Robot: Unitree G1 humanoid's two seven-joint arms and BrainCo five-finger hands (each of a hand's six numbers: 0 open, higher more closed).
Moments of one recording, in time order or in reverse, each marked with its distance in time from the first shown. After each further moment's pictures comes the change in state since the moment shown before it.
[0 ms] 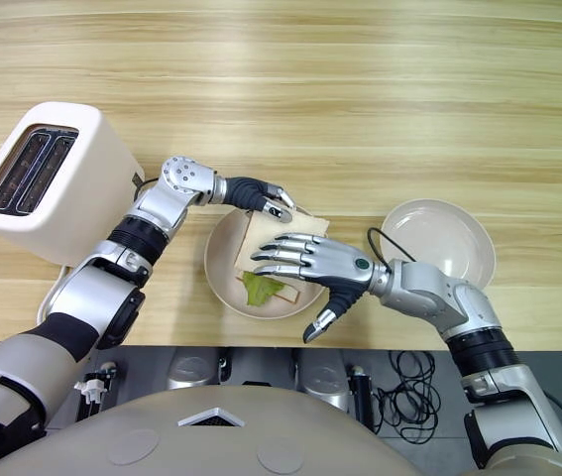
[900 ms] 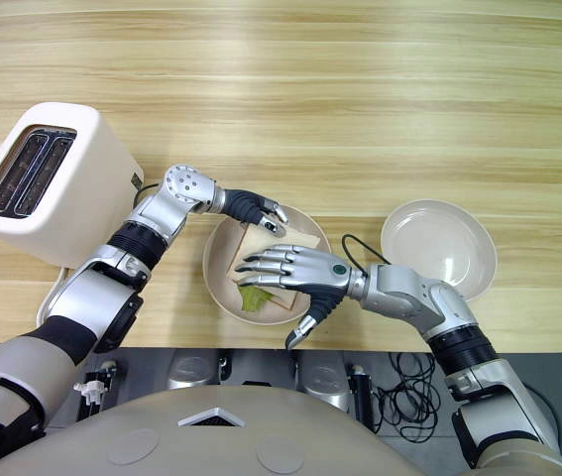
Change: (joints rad) left arm 0.024 0.015 -0.041 0.006 0.068 -0.023 -0.036; right arm -0.013 0.035 0.051 -0.053 -0.024 0.078 0.010
